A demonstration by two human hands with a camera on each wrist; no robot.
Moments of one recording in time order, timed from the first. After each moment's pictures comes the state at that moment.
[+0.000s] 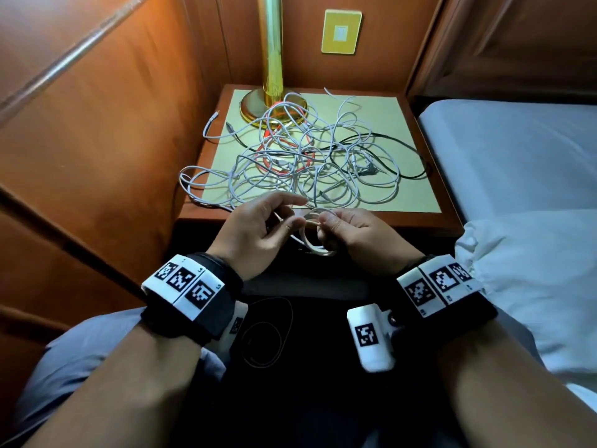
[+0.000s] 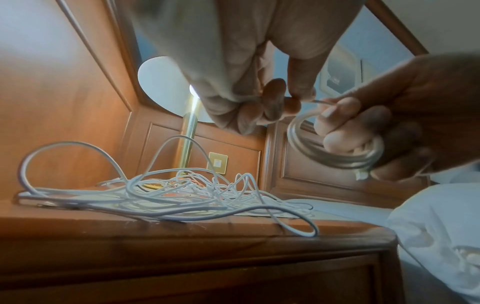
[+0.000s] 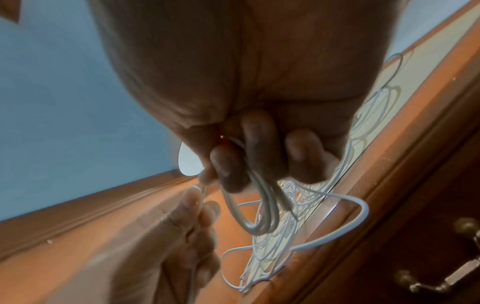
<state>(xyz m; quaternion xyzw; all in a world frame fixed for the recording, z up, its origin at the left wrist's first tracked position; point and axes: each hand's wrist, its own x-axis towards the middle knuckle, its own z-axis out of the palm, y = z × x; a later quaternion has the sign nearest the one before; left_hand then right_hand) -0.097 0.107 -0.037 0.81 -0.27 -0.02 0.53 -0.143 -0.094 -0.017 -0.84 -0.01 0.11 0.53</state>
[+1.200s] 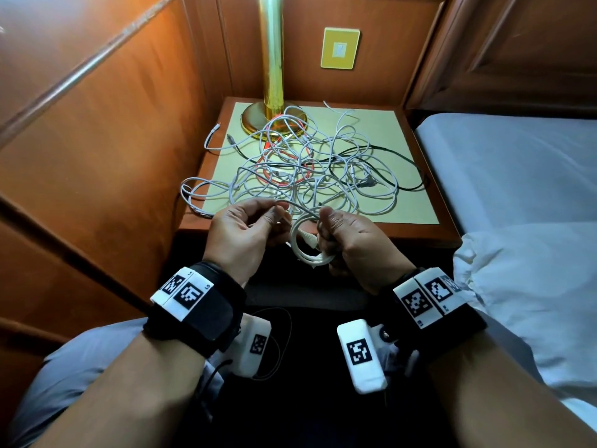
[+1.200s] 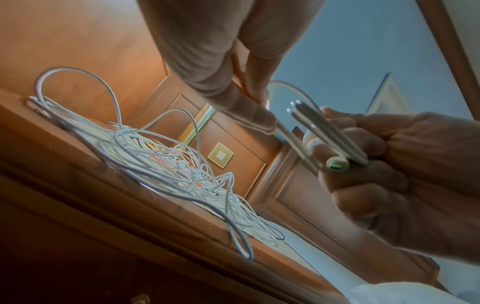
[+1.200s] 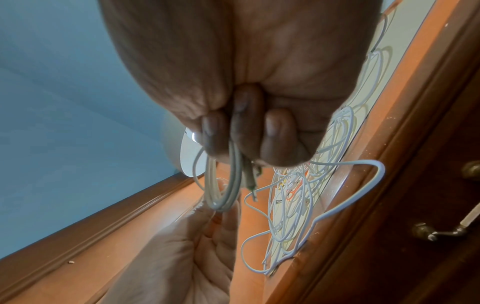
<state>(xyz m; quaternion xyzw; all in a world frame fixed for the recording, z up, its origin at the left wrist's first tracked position) -0.100 0.087 -0.027 0.63 -0.01 -0.04 0.78 -0.140 -0.080 -0.017 -0.68 0.02 0.10 0.73</state>
